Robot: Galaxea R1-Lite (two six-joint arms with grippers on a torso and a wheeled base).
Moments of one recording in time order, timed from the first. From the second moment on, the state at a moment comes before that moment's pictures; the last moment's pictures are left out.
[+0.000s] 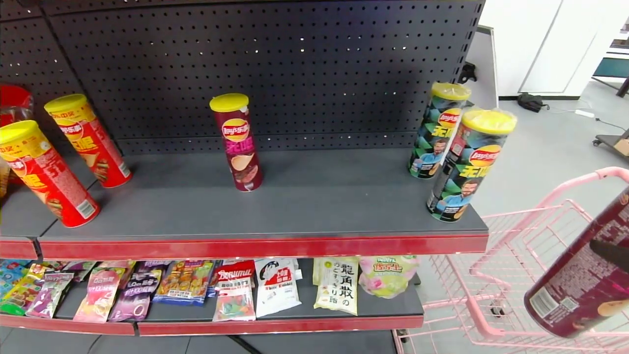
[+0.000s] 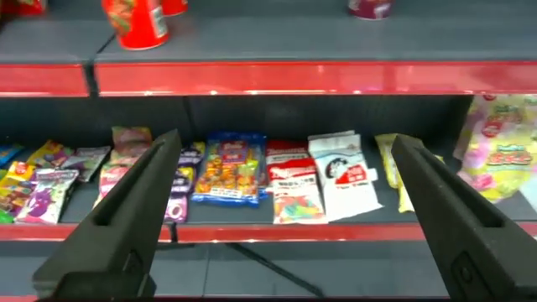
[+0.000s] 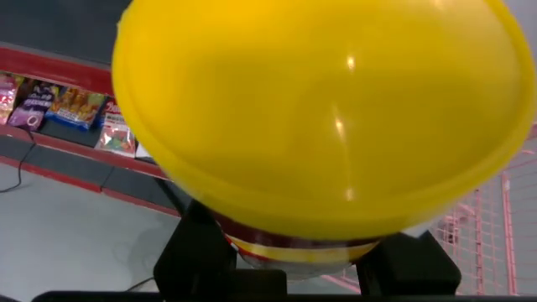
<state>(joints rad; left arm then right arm) 0.00 0.00 0.00 0.00 0.02 0.00 0.09 0.83 -0.59 0.05 0.18 -0.08</state>
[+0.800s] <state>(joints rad) 0.00 0.00 0.00 0.00 0.02 0.00 0.10 0.81 -0.56 -0.03 0.20 -0.07</state>
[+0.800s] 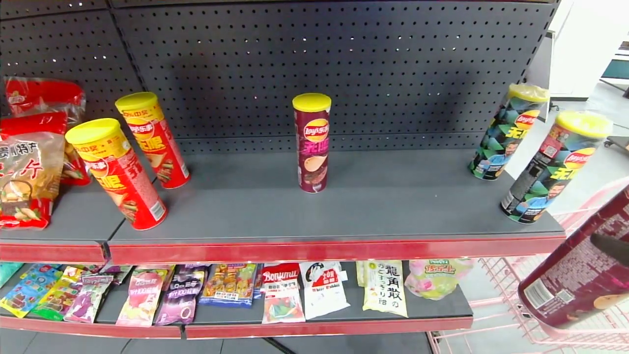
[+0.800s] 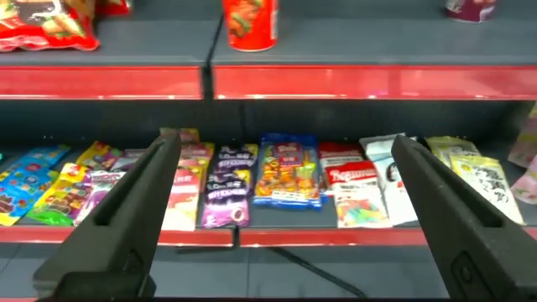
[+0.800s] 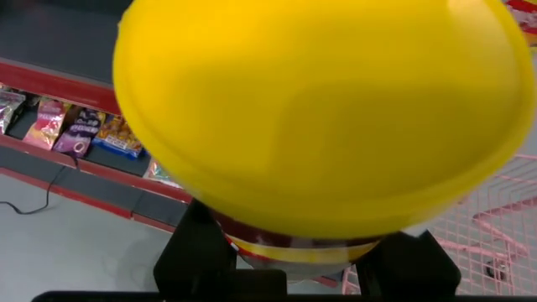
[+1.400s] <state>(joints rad) 0.00 0.00 0.00 0.00 0.02 0.00 0.10 0.81 -0.56 -0.03 0.23 -0.07</state>
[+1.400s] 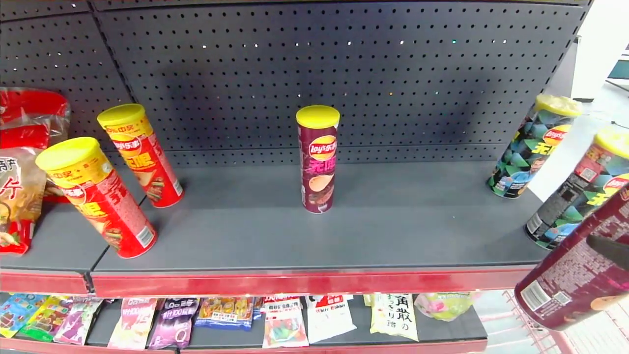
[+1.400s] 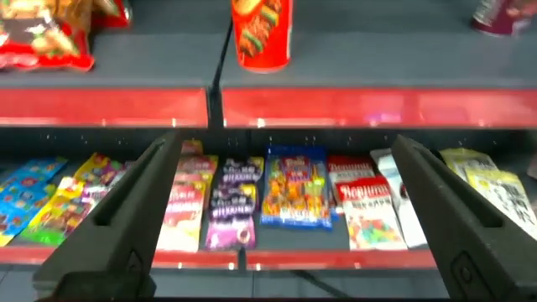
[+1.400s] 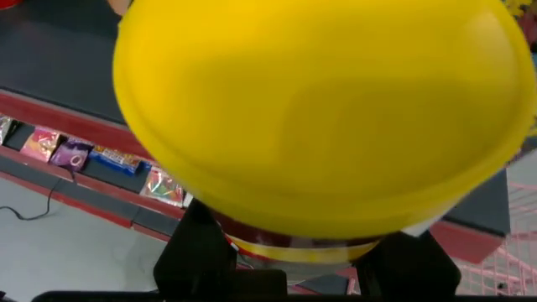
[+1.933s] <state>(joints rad) 0.00 0.00 0.00 0.00 0.02 0.00 0.16 0.81 -0.55 -0.03 0.26 -0.08</state>
